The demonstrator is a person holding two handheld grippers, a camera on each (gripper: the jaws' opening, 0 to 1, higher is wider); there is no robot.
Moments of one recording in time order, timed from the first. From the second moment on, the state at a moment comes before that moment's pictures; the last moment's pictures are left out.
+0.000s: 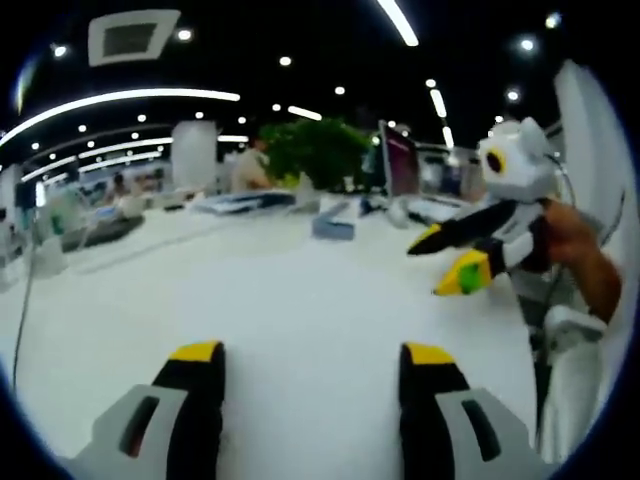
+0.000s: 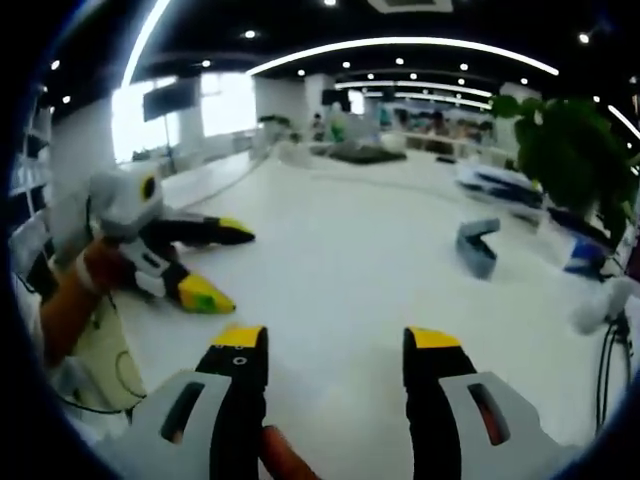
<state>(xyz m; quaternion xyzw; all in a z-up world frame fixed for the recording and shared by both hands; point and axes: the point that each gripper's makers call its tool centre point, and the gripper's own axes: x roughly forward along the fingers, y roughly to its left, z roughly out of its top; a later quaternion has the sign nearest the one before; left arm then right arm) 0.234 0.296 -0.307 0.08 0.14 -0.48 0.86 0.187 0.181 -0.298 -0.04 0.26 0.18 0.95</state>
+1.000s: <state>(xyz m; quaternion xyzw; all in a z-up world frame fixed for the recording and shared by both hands) 0.237 0.296 -0.308 0.08 0.14 -0.48 0.86 0.222 0.187 -0.317 -0.04 0.29 0.11 0.95</state>
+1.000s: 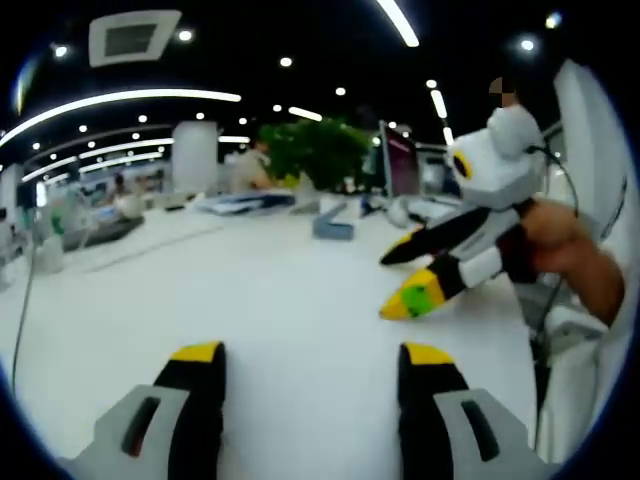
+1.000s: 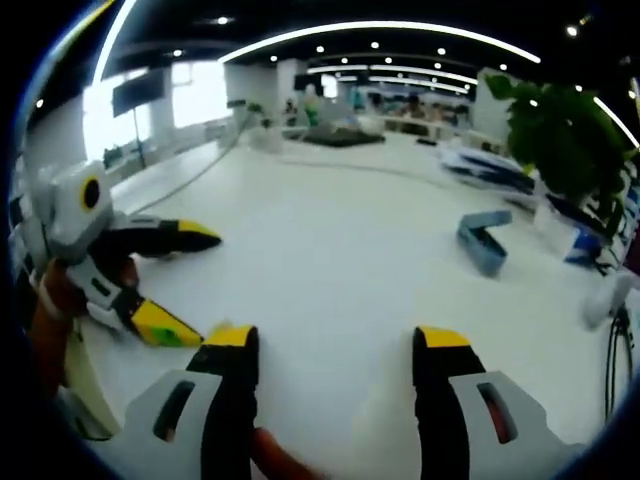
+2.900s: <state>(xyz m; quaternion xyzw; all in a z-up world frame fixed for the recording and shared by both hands) 0.233 0.290 -0.309 0.08 0.14 -0.49 0.86 0.189 0.212 -0.295 0.28 0.28 0.23 0.89</state>
